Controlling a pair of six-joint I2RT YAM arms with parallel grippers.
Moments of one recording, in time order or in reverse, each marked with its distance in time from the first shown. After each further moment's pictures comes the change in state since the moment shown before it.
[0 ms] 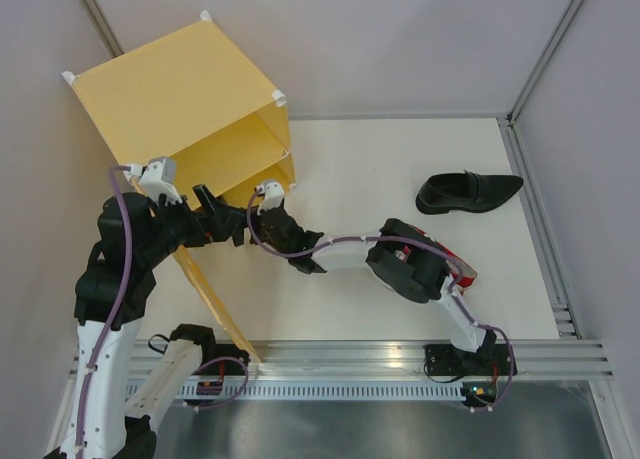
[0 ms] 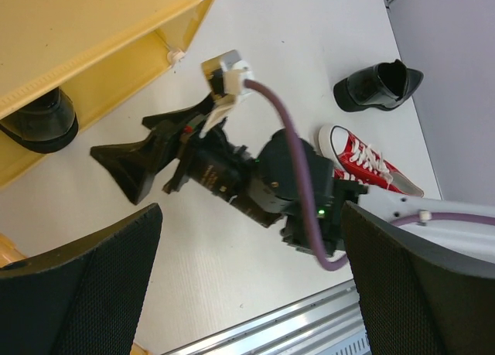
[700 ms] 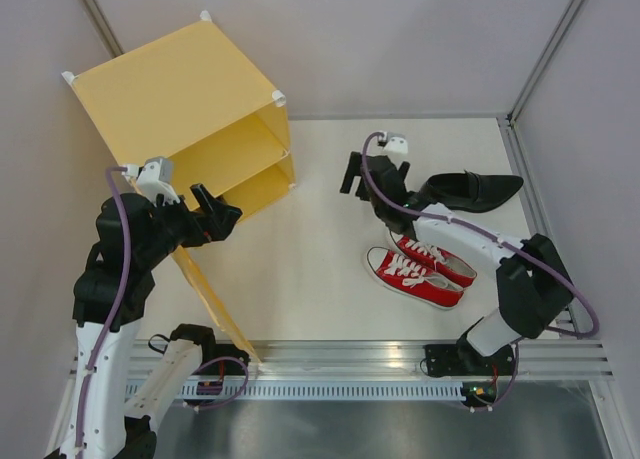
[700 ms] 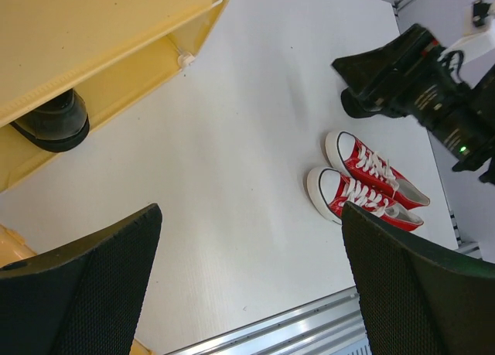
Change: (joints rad) left arm 0.000 -0.003 0.010 -0.009 -0.034 0.000; right arm -0.369 -0.699 -0.396 -0.546 0.198 0.068
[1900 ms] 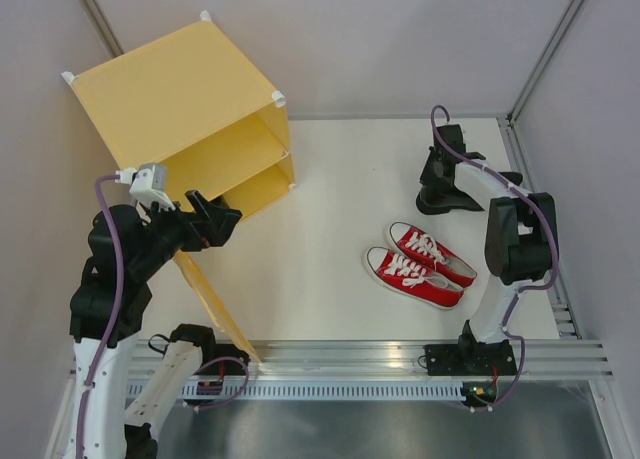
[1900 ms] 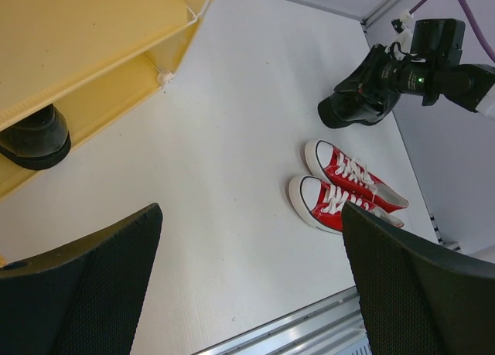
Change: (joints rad) left arm 0.000 -0.065 -0.024 0.045 0.034 -0.025; right arm -0.589 0.288 0.239 -0.366 -0.344 -0.121
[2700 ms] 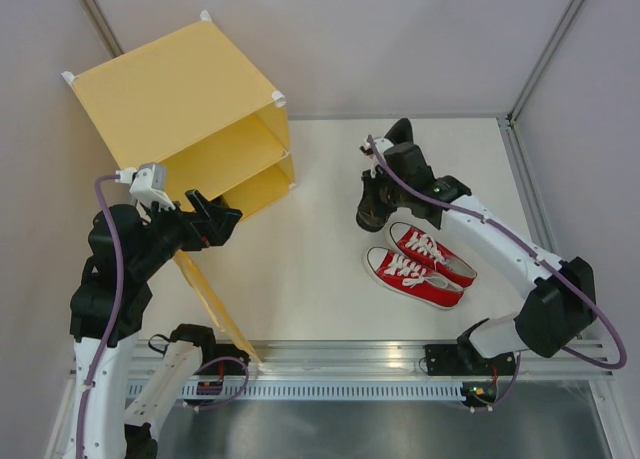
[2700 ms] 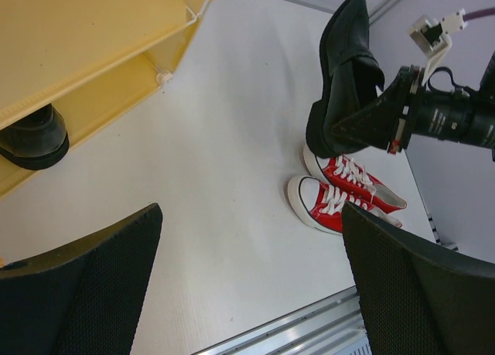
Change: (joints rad) left arm 0.000 0.002 -0.001 0.003 0.001 -0.005; right arm 0.417 -0.404 -0.073 -0.141 -0.281 -0.255
